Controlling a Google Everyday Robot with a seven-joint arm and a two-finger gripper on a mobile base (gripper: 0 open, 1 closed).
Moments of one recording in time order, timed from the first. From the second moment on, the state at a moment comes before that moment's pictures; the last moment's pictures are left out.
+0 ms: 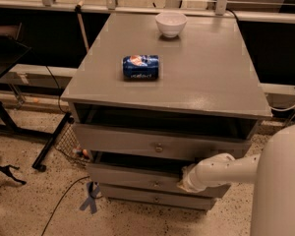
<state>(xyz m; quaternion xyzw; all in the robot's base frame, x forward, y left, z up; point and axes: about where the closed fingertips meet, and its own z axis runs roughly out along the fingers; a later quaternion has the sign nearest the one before) 0.534 -0.144 0.402 -0.57 0.79 0.04 0.21</state>
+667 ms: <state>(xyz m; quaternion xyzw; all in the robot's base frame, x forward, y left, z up) 0.507 -0.153 0.413 -0.56 0.81 0.04 0.20</state>
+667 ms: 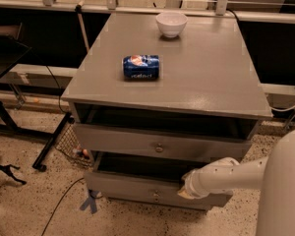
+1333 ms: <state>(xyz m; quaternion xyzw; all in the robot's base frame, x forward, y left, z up) 0.492 -0.157 0.416 -0.56 0.81 0.03 0.19</state>
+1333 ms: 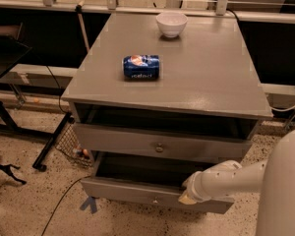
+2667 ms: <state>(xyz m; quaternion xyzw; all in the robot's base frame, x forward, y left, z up) 0.448 -0.160 0.409 -0.54 0.82 0.05 0.19</state>
